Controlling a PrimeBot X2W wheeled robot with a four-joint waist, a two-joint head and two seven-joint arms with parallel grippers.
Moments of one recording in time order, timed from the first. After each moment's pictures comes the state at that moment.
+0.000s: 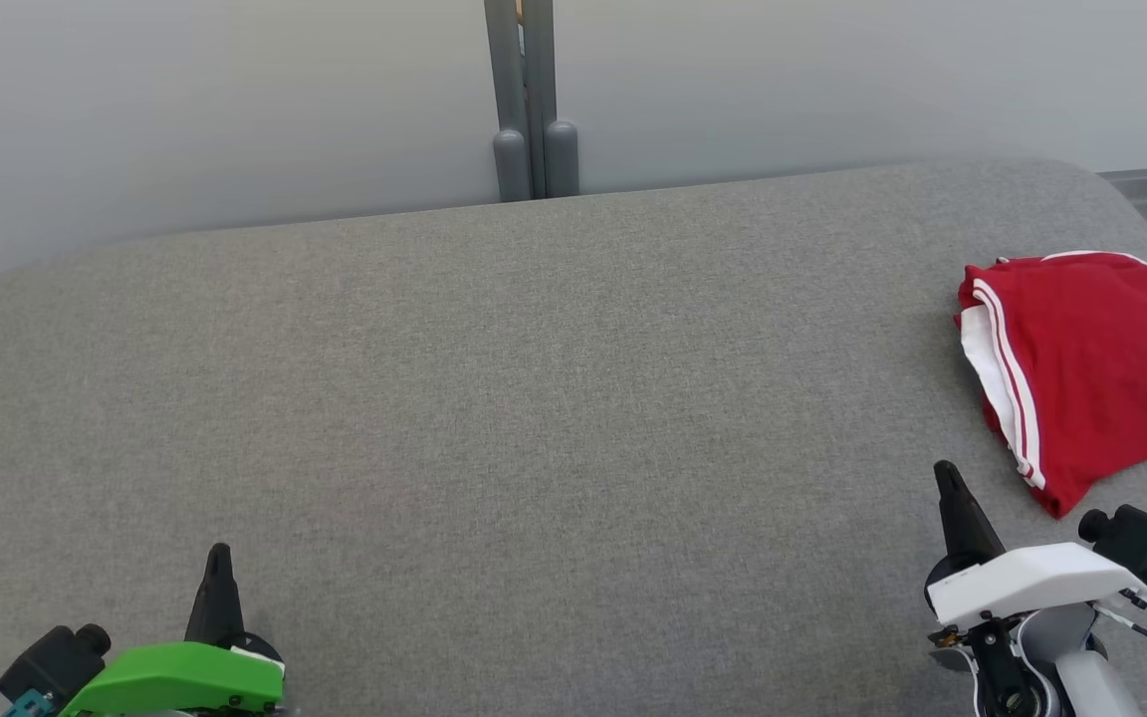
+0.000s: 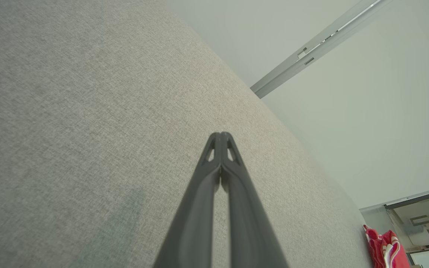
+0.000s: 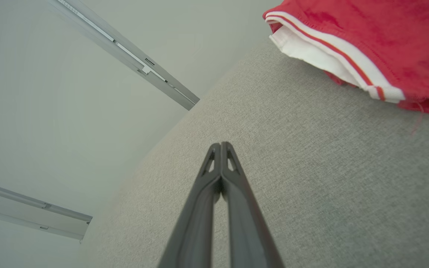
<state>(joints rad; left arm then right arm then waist) -0.03 0.04 0.06 0.34 -0.87 -0.08 -0.08 -0.11 -0.05 -0.03 0.34 0.81 0.13 -0.07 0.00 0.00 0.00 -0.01</state>
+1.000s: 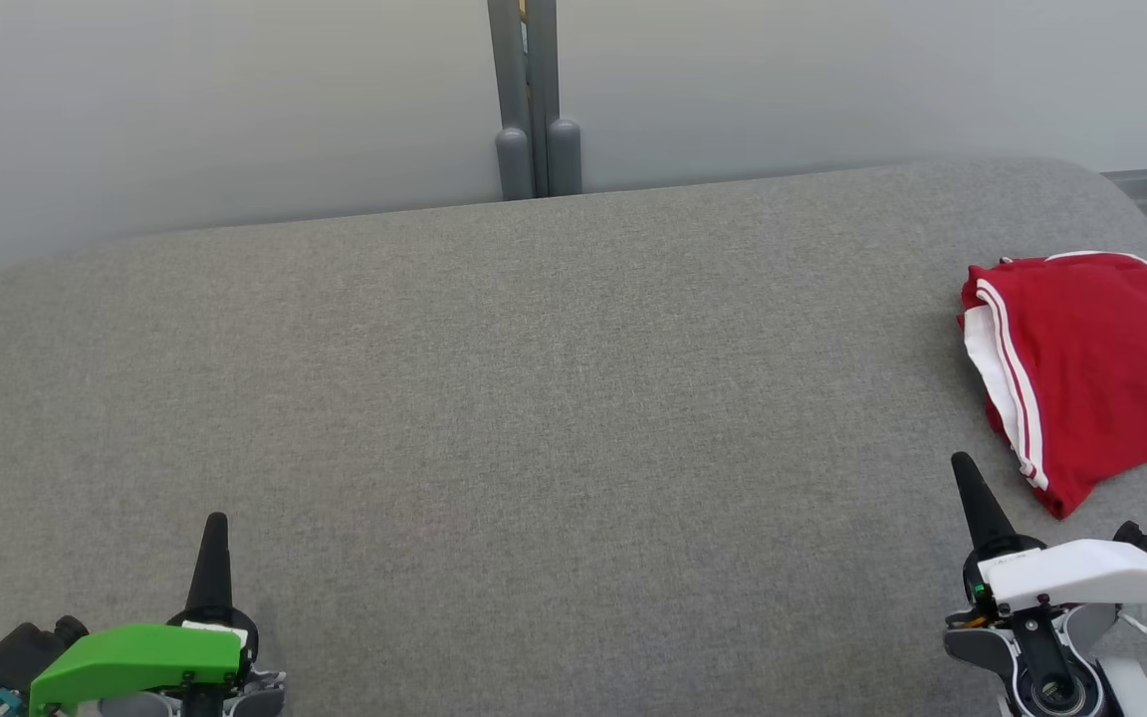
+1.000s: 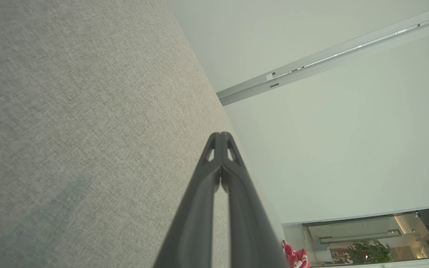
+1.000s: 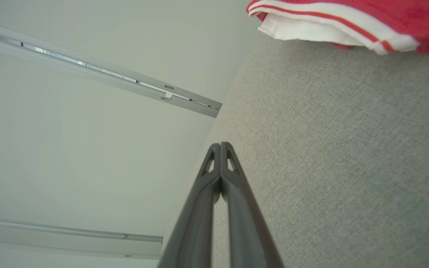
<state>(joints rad) -0.05 0.04 0.08 0.28 -1.21 -0.11 0.00 -0.10 -0.05 -0.08 0.28 1.18 0.13 0.02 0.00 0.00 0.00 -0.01</state>
